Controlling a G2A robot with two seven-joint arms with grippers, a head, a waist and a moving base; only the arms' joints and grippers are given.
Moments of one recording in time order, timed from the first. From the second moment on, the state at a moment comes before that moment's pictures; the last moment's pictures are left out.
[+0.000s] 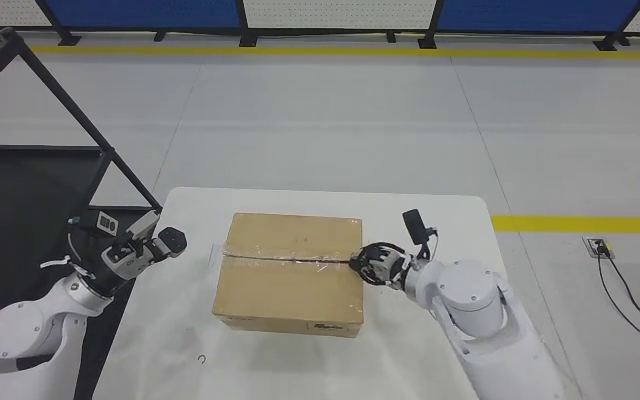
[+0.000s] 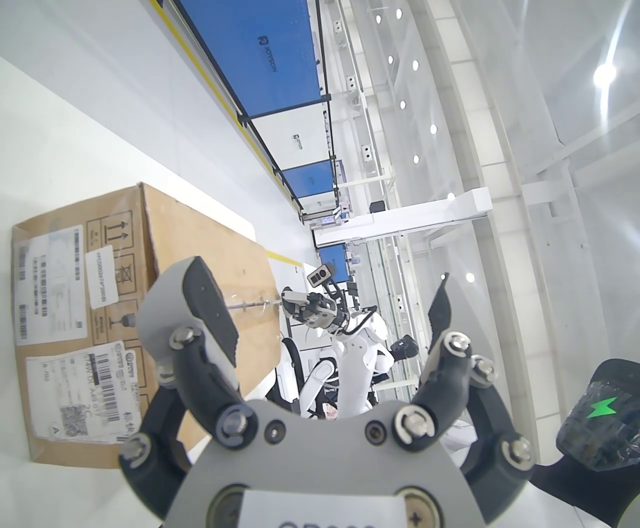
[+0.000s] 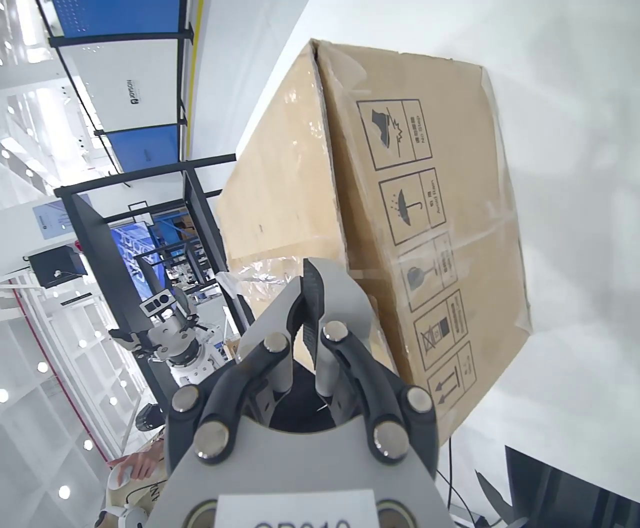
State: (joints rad) left arm 1.10 -0.97 -1.73 -1.50 -0.54 -0.15 -0.92; right arm -0.90 -1.30 1.23 -1.76 -0.04 0.77 0.66
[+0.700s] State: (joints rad) left arm 1.15 -0.96 -1.76 -1.55 -0.55 -0.19 -0.92; right arm -1.13 -1.28 1.49 -1.90 0.22 0.34 0.65
